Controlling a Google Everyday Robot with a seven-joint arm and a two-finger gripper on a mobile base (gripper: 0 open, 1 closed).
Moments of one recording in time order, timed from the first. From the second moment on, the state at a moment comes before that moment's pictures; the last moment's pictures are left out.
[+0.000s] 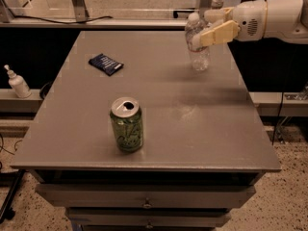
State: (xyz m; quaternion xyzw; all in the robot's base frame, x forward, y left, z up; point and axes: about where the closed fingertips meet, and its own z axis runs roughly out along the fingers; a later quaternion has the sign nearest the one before) arm 0.652 -0.121 0.987 -0.44 0.65 0.37 0.49
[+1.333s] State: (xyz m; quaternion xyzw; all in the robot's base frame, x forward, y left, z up) arm 0.567 -0.087 0.990 -0.44 0.62 0.47 0.45
